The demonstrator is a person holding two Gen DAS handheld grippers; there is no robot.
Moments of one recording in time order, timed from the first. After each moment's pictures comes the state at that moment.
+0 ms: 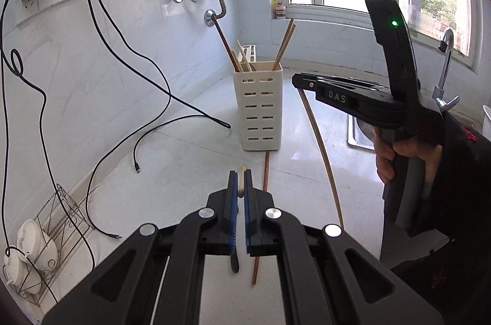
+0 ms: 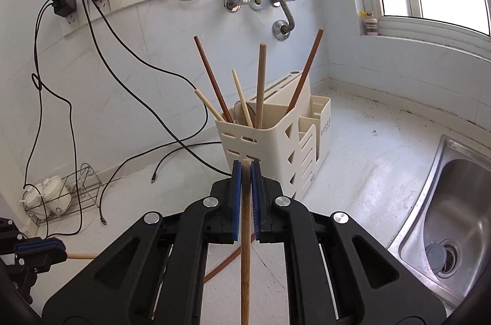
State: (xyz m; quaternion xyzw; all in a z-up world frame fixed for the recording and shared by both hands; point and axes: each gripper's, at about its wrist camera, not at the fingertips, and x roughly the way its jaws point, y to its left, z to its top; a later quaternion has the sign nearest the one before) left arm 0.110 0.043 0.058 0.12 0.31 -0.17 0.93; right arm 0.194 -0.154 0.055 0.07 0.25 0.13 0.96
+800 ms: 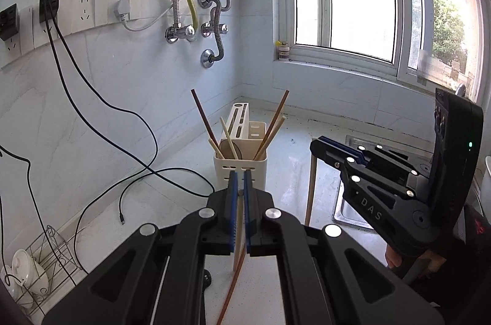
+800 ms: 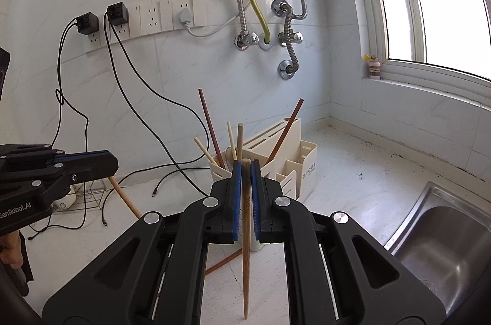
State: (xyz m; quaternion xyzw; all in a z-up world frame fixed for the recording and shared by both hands) left arm 0.161 -0.019 0.117 0.07 0.26 -0.17 0.95; right arm 0.177 -0.193 0.094 0.03 0.19 0.16 0.97
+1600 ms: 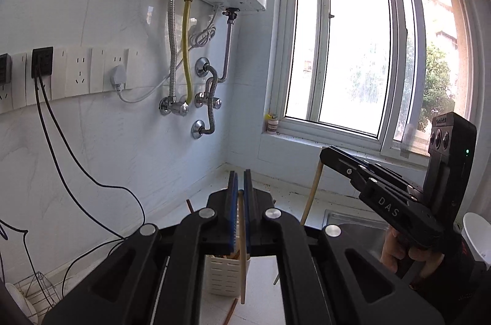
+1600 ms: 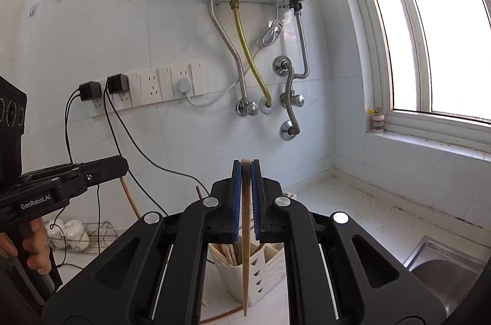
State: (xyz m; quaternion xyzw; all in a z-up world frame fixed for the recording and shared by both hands) left arm 0.194 -0.013 0.215 0.00 0.15 -0.21 0.97; right arm 0.208 -0.230 0.202 0.05 0.11 0.19 0.98
